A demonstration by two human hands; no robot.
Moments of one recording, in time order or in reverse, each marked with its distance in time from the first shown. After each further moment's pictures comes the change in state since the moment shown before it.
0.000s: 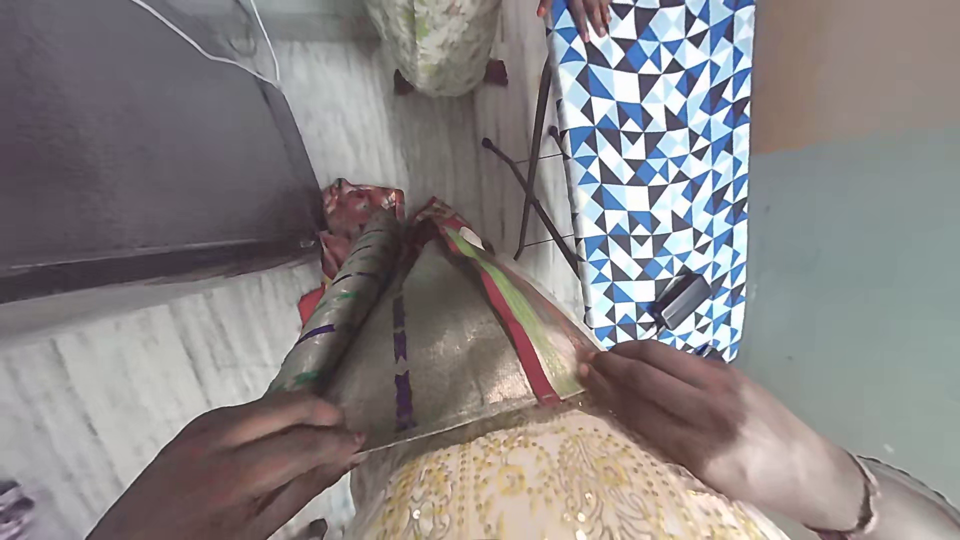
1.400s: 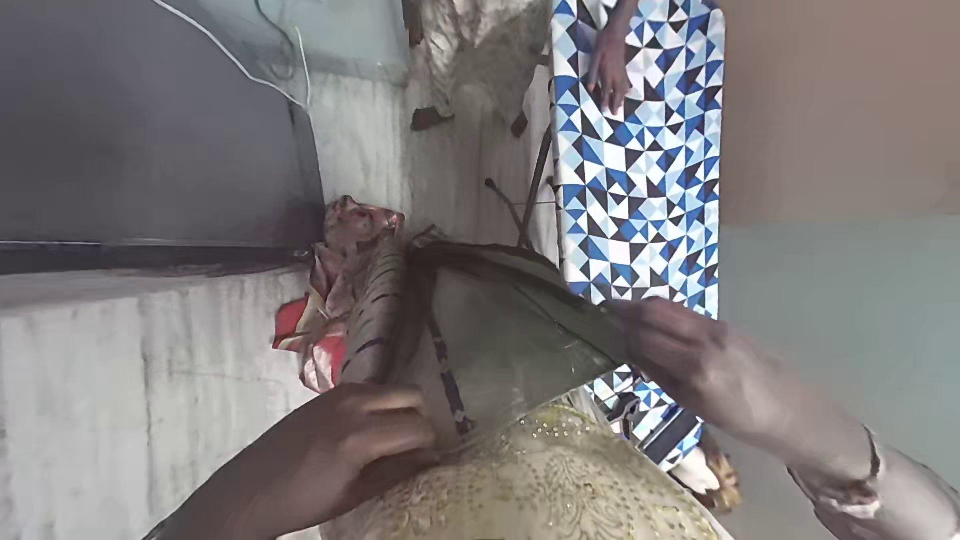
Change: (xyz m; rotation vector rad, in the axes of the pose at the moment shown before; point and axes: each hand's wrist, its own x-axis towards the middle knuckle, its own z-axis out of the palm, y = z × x) left_hand 0.059 0.003 0.059 -0.043 0.033 0.246; right_hand 0.014 0.070 -0.036 -0.026 -0.068 0.088
